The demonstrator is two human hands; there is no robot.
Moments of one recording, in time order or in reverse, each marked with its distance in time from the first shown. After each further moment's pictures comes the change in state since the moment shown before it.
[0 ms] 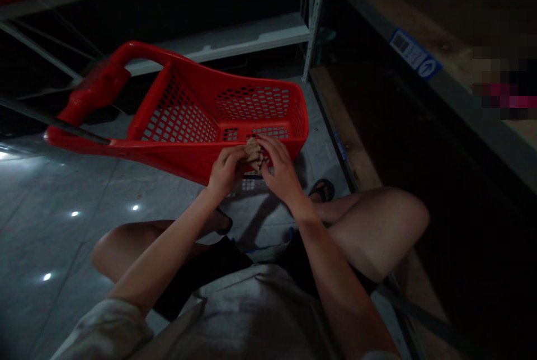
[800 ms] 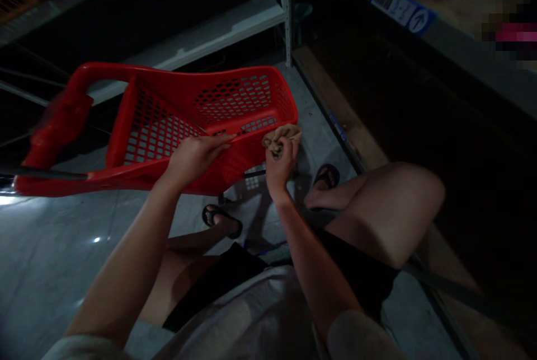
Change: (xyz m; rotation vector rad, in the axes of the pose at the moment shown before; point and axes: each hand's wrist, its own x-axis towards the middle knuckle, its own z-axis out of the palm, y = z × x) left_hand 0.087 -0.009 -0.071 0.211 -0.667 -0.156; right_hand -0.010 0.037 0.062 -0.128 0.743 0.517
